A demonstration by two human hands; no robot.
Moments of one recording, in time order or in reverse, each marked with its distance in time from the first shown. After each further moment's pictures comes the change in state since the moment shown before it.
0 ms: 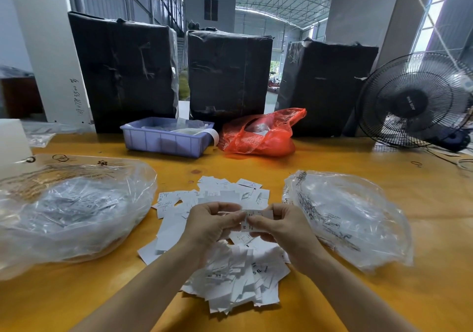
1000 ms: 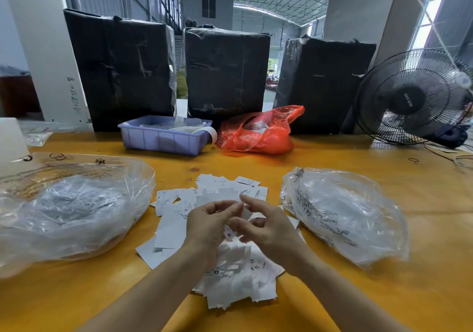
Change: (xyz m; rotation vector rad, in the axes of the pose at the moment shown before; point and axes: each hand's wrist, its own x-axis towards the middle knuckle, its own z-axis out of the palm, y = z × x) left_hand -0.006 -0.005 0.013 -0.263 0.086 -0.013; right_hand -0.004 0.005 0.014 -0.242 -0.137 -0.191
